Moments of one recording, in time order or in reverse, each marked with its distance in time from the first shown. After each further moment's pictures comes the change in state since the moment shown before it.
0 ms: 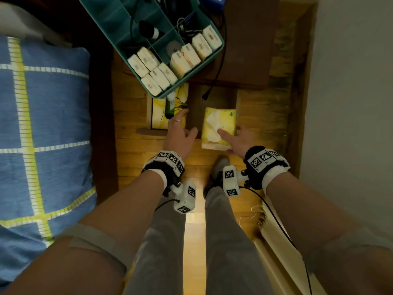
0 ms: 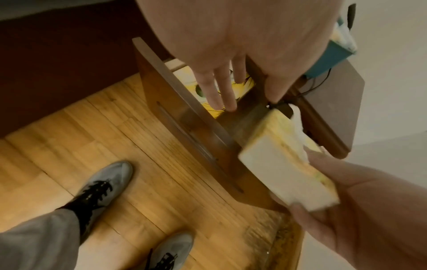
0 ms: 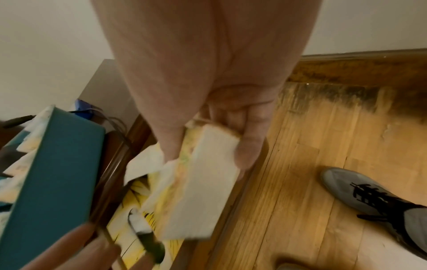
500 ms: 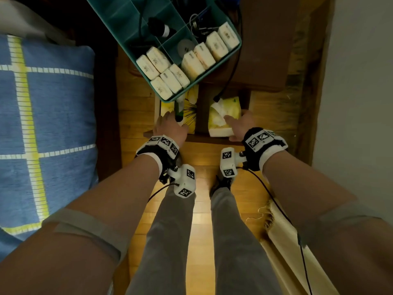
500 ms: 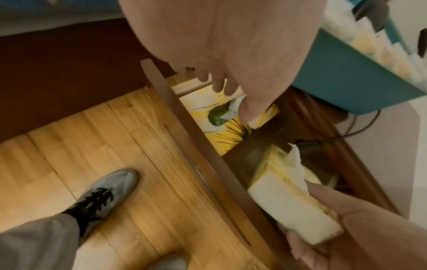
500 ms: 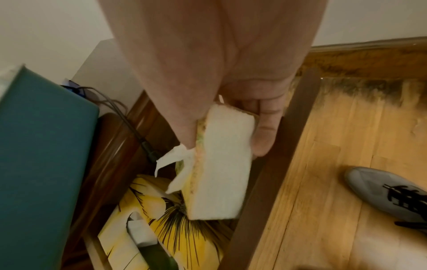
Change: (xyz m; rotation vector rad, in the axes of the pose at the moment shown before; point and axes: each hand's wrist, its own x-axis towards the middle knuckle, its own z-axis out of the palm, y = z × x) left_hand 0.067 -0.031 -0.030 0.432 -0.070 -0.186; right_hand 0.056 -0.044 0.032 0.055 0.089 0.117
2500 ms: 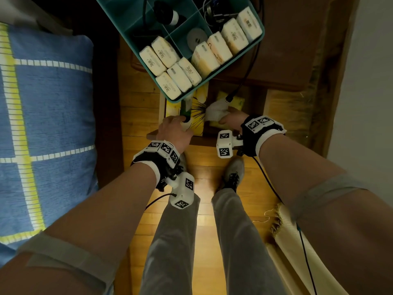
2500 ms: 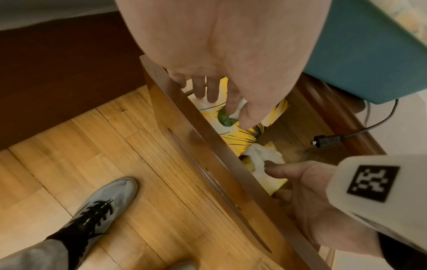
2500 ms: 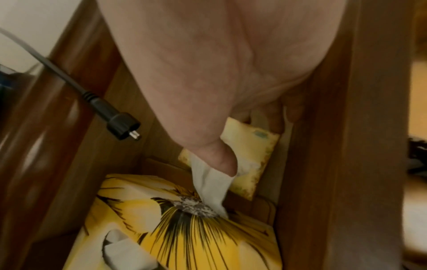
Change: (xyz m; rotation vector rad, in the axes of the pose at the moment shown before) left_hand 0.002 -0.009 -0.008 -0.043 -0.098 -0.055; right_hand 0.068 -0.014 0.048 -0.442 -0.281 -0.059
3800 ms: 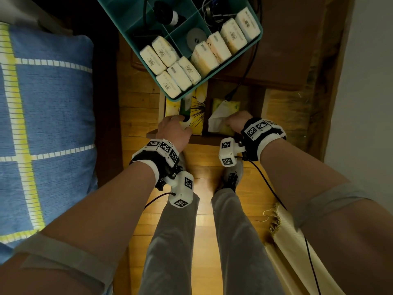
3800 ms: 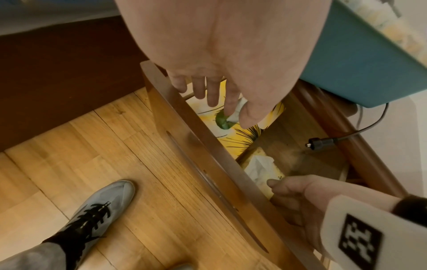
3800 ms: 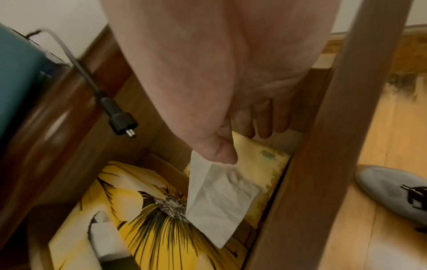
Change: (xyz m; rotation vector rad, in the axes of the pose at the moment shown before) left_hand 0.005 -0.006 0.003 -0.050 0.013 0.019; right_hand -0.011 0.013 -0.007 -0.076 0.123 0.069
